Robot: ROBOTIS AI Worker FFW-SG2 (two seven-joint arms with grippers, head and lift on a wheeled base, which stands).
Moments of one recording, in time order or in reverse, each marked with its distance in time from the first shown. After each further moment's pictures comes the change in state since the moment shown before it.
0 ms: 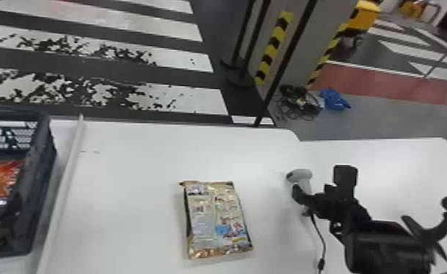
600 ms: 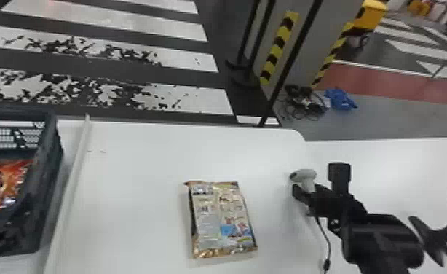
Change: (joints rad) left arm -0.004 0.003 -0.003 0.006 -0.001 0.000 -0.004; right arm -0.098 0.001 0.036 0.129 0.058 0.019 0.070
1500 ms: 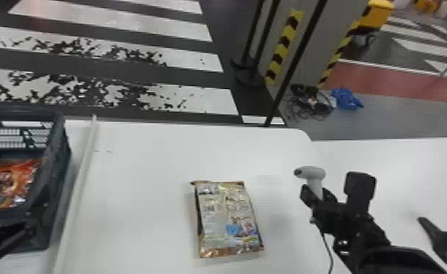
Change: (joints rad) left arm -0.034 0.007 -0.024 -0.005 0.000 0.014 0.000; right arm 0.400 0.202 -0.058 -0.762 -0.119 0.216 -0.195
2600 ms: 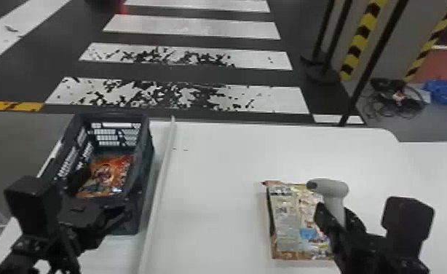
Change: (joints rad) left arm -0.015 0.012 -0.010 -0.001 0.008 0.002 0.000; right arm 0.265 0.146 0.312 -0.406 -0.016 0.099 -0.145
